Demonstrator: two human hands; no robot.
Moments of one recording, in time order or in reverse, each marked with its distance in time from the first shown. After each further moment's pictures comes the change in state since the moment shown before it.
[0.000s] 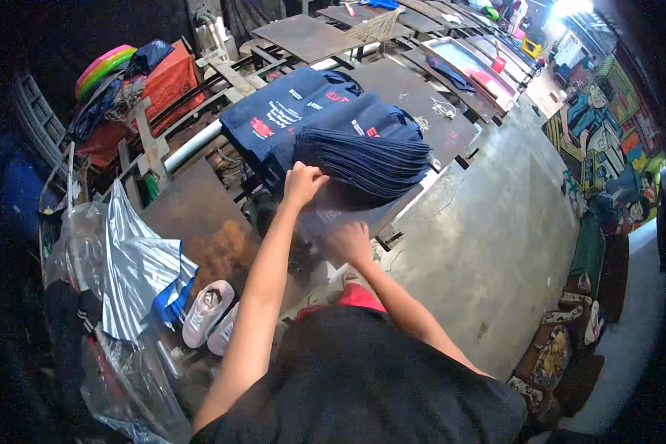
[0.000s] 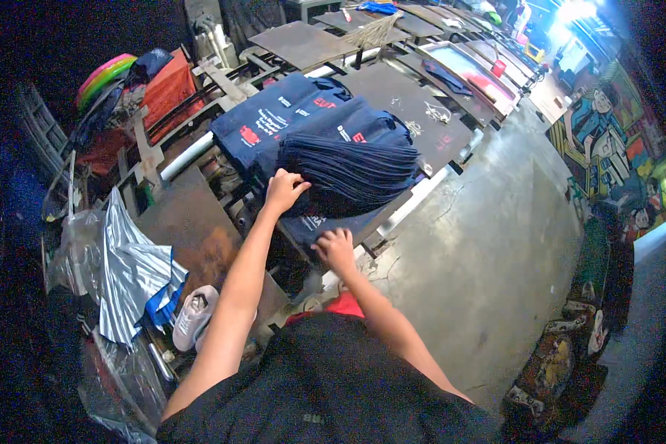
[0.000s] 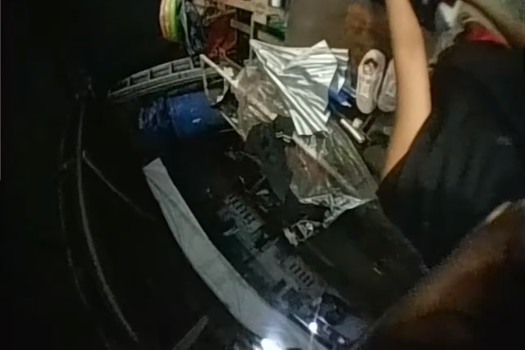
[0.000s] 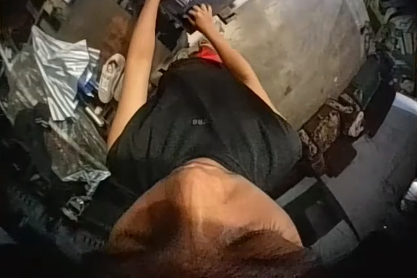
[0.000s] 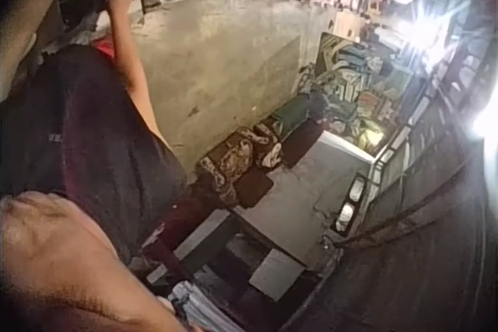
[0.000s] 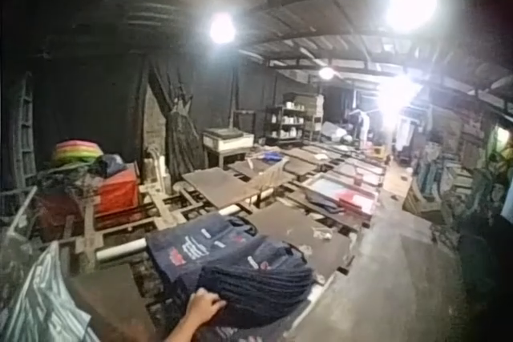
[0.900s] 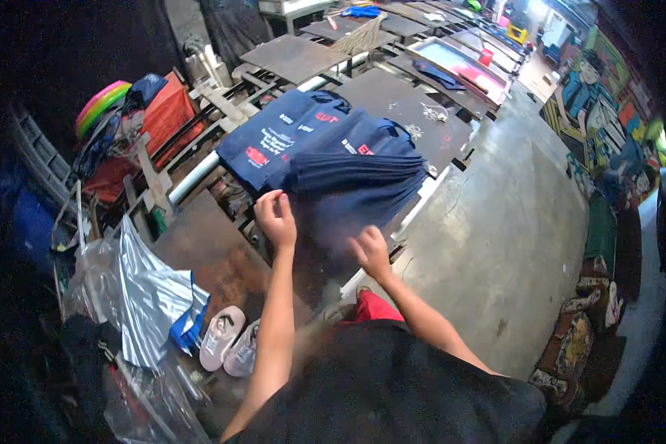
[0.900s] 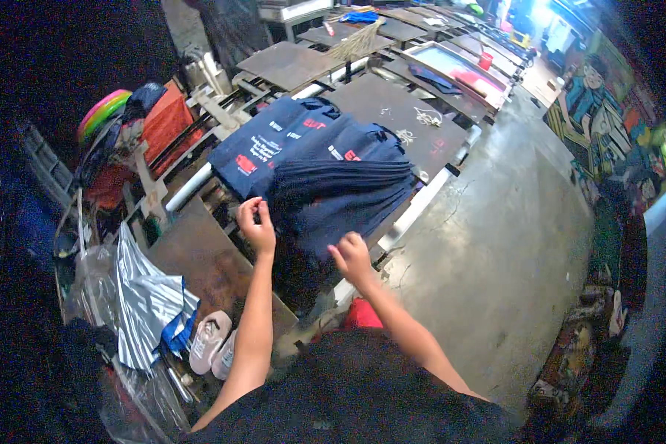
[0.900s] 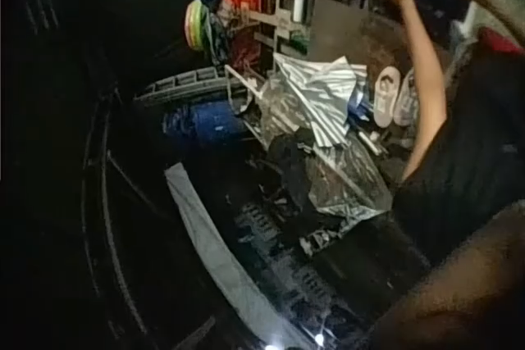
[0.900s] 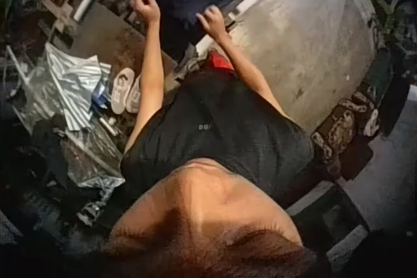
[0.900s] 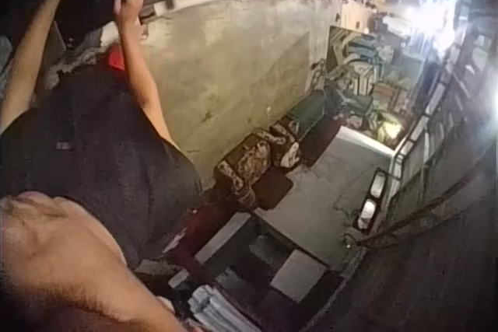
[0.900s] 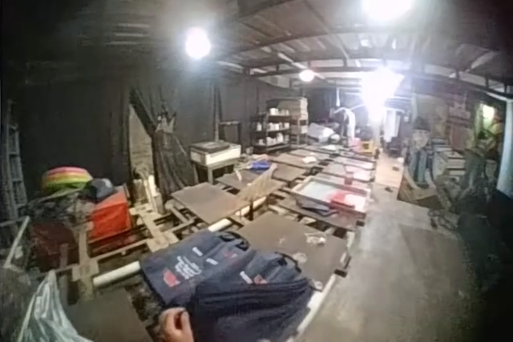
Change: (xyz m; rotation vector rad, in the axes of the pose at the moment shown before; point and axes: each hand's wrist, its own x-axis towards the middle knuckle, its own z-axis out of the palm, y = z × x) left_hand -0.033 0.023 -0.029 -0.265 0.827 -0.032; right_hand 0.017 0.017 -0.067 0.464 0.341 0.157
